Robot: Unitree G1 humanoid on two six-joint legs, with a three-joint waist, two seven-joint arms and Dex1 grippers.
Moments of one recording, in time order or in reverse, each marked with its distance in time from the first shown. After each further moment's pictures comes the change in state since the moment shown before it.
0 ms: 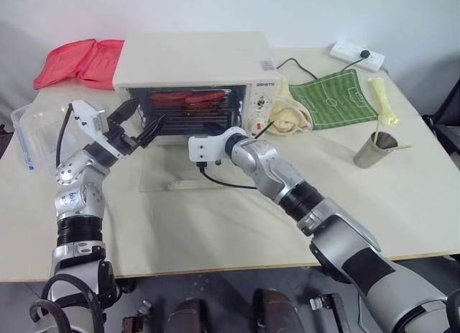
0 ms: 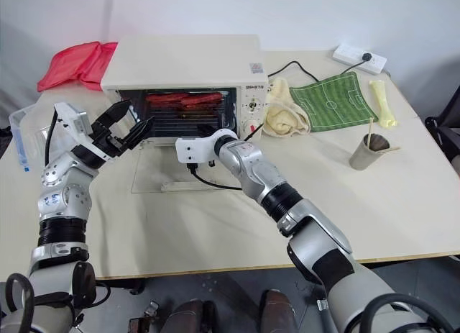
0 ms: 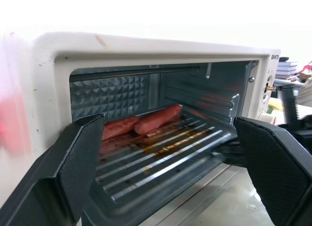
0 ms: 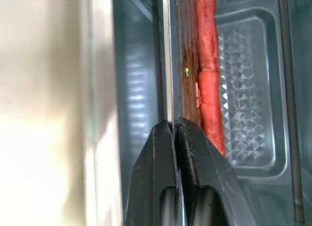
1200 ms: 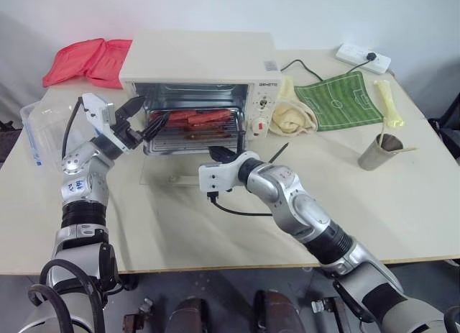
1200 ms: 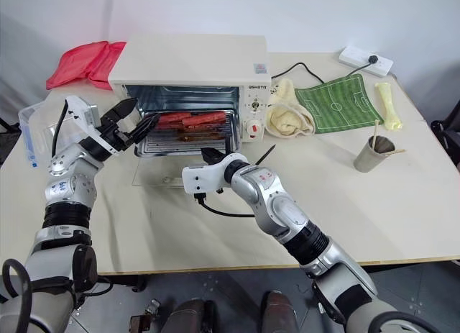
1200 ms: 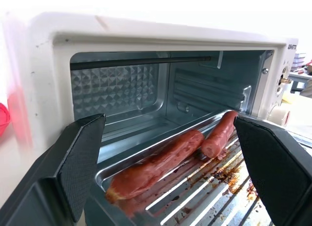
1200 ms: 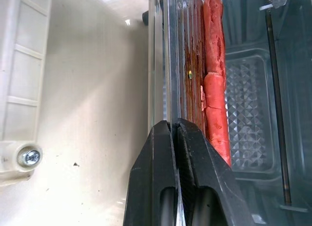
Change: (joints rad) left arm -0.114 0.016 -0.029 0.196 0.043 -0.045 -0.033; right arm 0.292 -0.113 -0.011 -0.565 -0.077 0.132 0.241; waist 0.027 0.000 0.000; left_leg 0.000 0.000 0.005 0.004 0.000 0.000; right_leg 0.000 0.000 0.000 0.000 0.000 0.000
